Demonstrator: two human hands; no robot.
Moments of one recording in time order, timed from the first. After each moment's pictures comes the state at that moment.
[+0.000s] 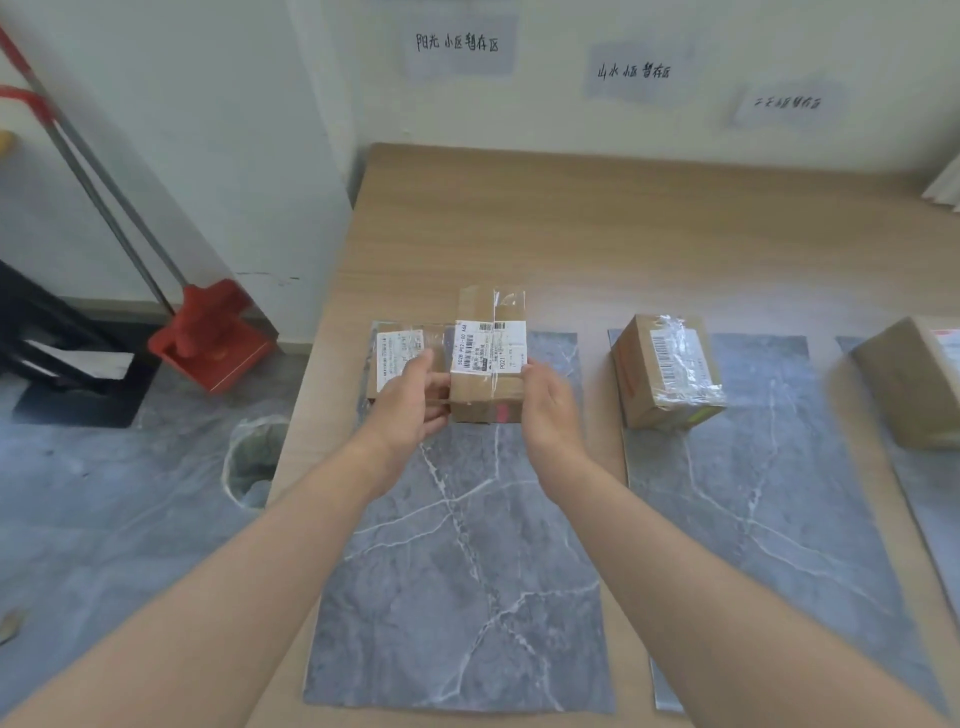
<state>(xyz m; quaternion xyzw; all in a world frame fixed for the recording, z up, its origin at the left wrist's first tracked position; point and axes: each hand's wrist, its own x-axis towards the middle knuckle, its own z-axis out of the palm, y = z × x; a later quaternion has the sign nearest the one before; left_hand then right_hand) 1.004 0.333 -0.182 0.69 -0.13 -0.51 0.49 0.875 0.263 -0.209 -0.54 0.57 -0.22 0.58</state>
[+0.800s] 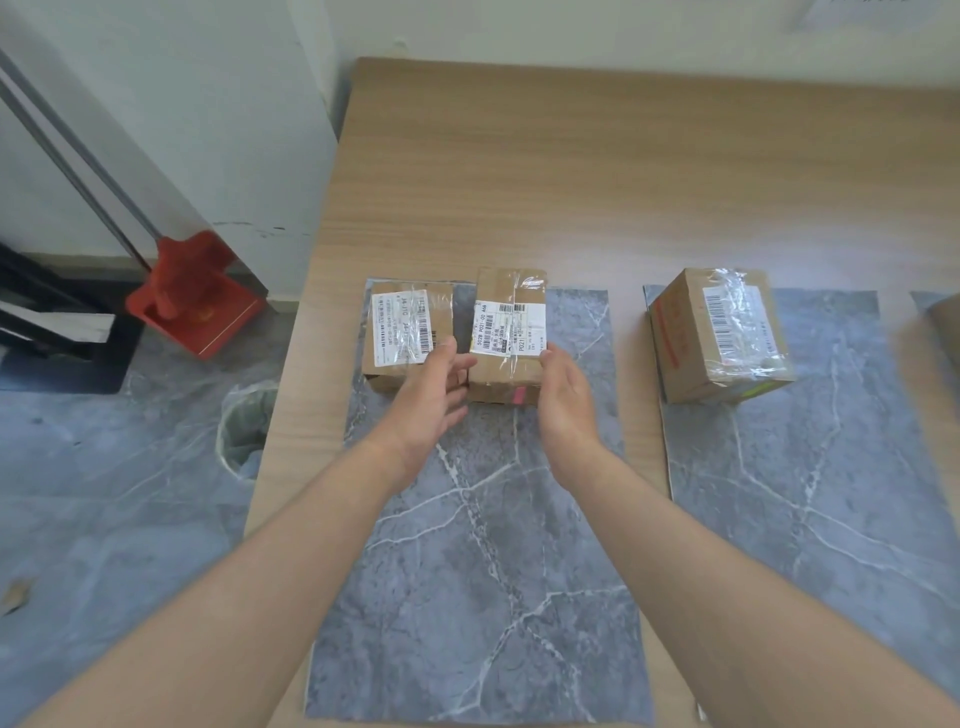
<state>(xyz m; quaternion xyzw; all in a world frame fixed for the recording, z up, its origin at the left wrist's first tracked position) 1.017 0.320 -0.249 0.67 -0.15 -0.56 0.46 0.892 0.244 -0.288 -0.47 0.61 -0.22 0.60</state>
